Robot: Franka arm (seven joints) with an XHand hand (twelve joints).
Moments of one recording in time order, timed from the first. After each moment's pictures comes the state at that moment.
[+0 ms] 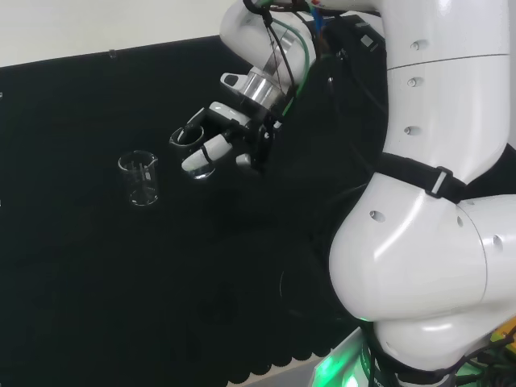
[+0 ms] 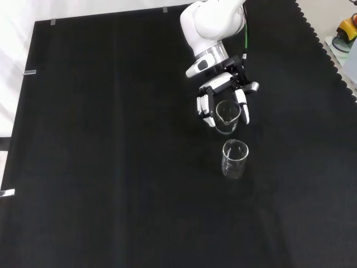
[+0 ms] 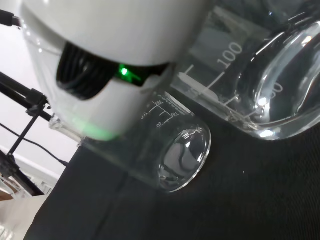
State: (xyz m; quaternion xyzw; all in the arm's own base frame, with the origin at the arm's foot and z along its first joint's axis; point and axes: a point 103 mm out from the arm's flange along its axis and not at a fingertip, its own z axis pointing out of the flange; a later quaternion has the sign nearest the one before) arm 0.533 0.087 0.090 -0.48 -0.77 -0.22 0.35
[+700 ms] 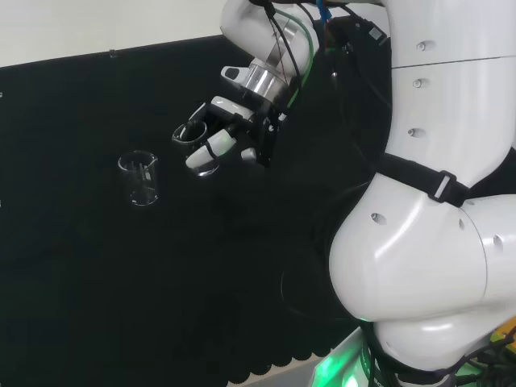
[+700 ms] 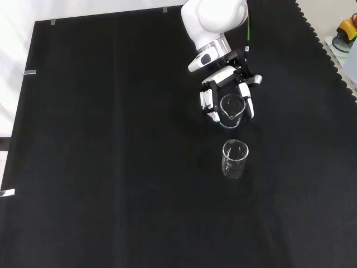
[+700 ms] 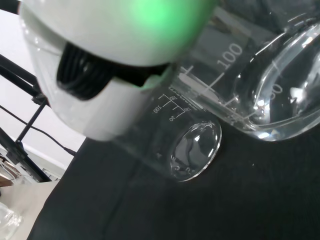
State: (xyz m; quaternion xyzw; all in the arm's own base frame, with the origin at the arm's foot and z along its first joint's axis) arm 0.524 0.082 0.106 -0.47 -0.78 -0.21 0.35
